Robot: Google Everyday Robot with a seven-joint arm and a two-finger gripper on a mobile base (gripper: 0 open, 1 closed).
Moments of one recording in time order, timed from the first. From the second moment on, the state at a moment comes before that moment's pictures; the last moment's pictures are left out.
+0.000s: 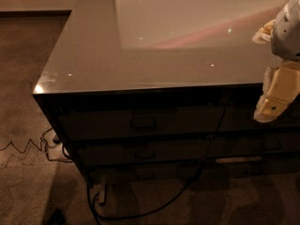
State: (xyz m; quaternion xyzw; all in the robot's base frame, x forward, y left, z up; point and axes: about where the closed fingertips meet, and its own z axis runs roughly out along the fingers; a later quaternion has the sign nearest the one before) arm 0.438 -0.217 0.976 -0.60 0.78 -0.03 0.16
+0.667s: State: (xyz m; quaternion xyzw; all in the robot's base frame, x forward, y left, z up) arm 0.443 -0.211 0.947 -0.60 0.78 0.01 0.18
